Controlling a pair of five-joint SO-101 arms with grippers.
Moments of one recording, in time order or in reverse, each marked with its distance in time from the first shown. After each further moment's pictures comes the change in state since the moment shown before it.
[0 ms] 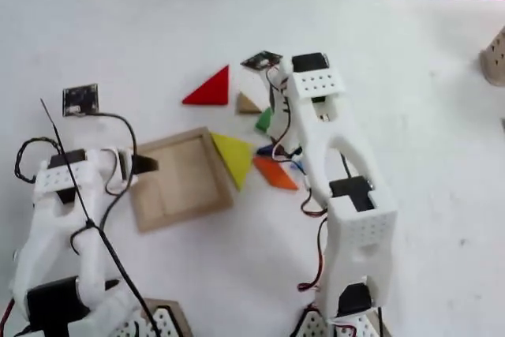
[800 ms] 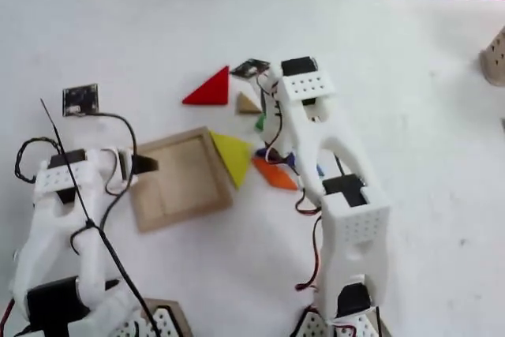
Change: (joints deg) left arm 0.0 0.0 0.0 0.0 0.0; right arm -2.2 2.4 -0.1 -2.3 3.3
